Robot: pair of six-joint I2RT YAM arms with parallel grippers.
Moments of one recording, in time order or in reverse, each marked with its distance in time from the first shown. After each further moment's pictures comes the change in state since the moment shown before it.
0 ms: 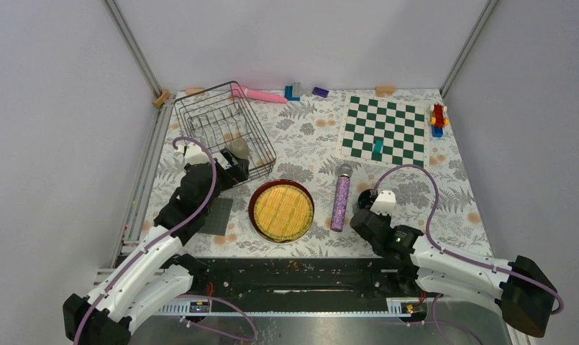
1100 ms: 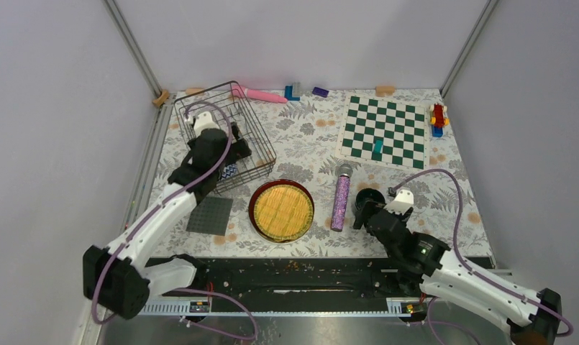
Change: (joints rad) left arm 0.058 0.321 0.260 -0.101 -0.058 0.045; right arm 0.000 -0.289 0.010 -0.063 0.019 0.005
